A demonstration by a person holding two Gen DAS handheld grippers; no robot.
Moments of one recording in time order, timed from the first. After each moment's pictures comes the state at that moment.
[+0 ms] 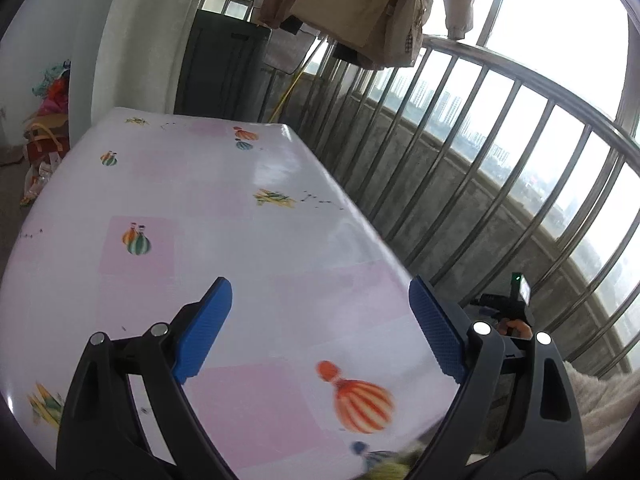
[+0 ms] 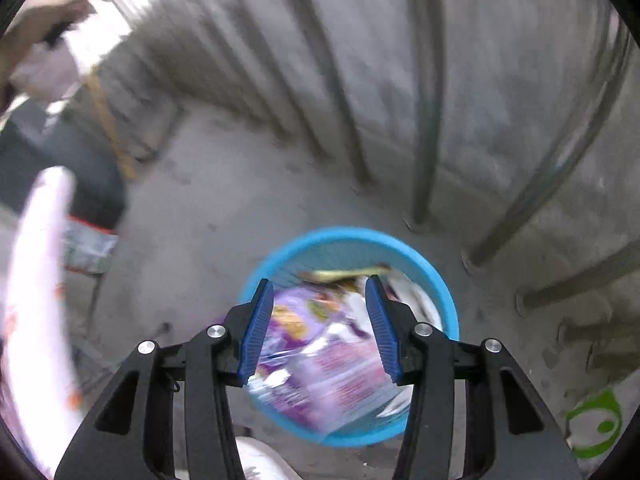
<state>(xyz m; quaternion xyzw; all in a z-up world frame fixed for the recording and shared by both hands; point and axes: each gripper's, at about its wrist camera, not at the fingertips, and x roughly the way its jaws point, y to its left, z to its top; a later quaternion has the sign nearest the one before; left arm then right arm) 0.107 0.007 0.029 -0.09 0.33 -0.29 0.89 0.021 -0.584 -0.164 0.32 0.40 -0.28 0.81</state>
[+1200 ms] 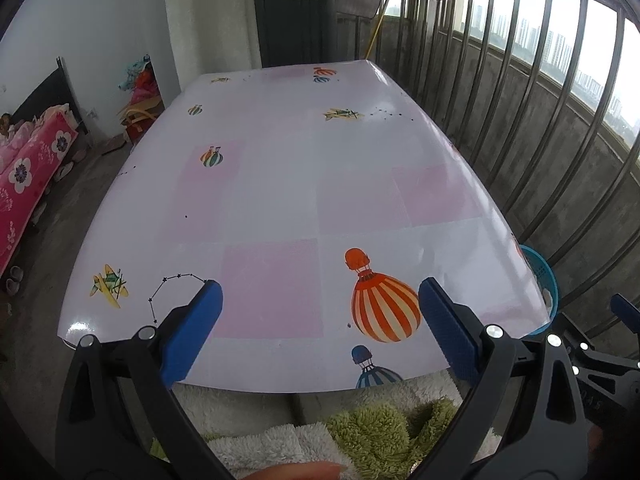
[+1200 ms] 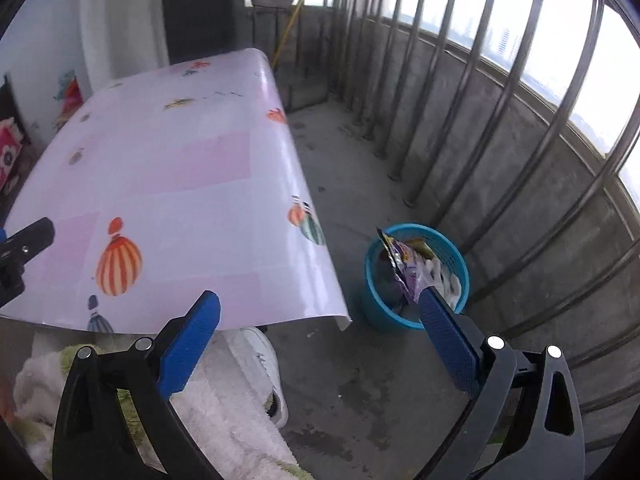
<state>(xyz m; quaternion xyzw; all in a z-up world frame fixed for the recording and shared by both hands) 0.031 -0.068 0.001 0.05 0.42 -0.07 0.90 -0.060 -0.257 -0.017 0.03 0.45 -0.20 0.87</state>
